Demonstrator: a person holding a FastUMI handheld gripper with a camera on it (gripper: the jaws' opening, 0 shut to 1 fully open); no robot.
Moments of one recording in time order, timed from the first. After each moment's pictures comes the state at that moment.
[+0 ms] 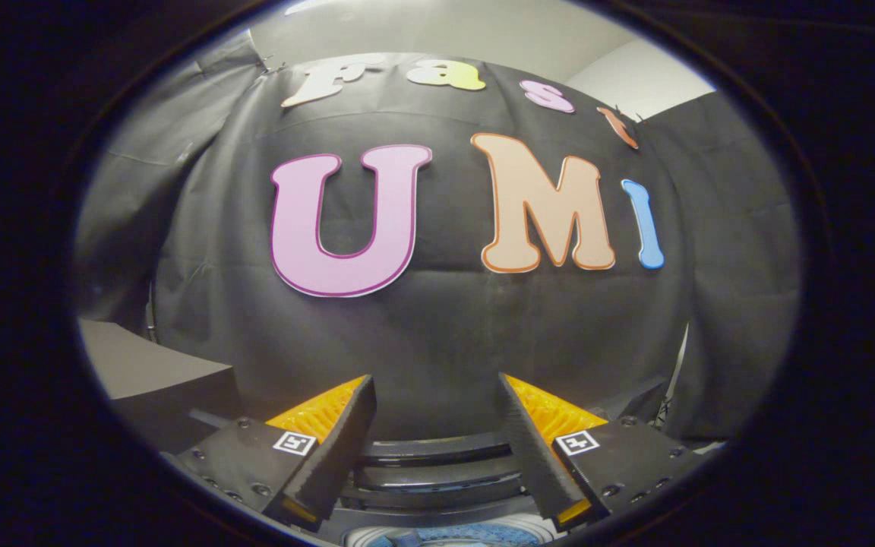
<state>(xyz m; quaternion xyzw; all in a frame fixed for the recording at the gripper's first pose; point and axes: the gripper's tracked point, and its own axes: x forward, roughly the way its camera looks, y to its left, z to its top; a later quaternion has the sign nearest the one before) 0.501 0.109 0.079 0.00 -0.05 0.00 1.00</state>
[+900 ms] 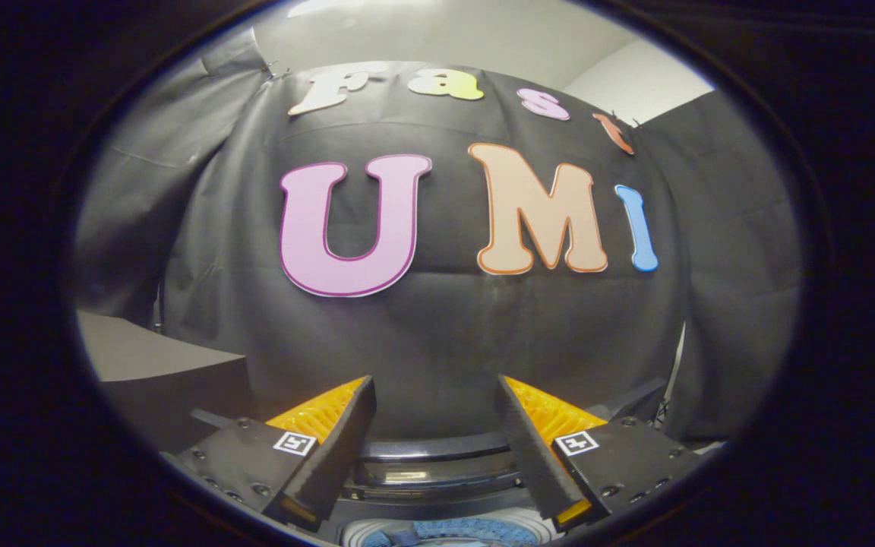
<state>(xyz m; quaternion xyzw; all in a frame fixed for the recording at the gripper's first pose) 0.500 0.110 0.085 0.00 -0.07 0.01 1.00</state>
